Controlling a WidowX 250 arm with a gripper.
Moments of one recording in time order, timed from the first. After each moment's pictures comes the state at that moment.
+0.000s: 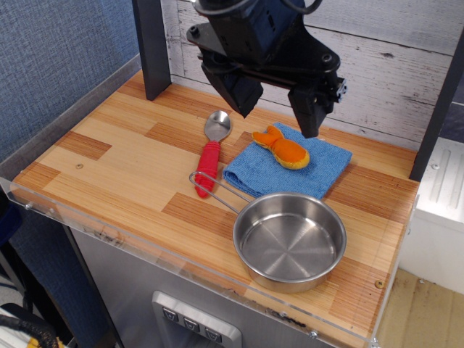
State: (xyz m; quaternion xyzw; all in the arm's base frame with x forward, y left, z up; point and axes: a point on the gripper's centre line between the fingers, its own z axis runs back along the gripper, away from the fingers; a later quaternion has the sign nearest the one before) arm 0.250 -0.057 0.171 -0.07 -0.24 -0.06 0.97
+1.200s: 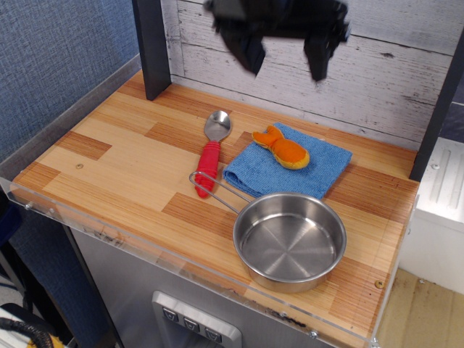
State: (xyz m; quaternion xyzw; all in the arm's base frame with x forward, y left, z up) arm 0.313 -0.029 0.157 -0.06 -0.26 0.08 0.96
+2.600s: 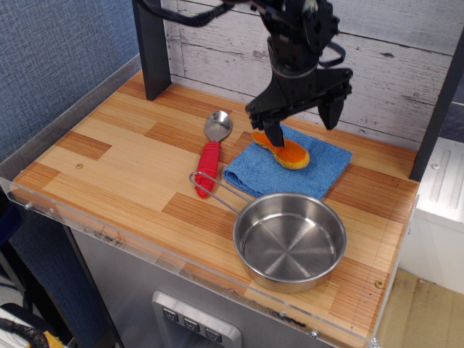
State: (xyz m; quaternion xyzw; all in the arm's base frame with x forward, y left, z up) arm 0.375 -0.031 0.052 -0.07 -0.20 0.36 0.91
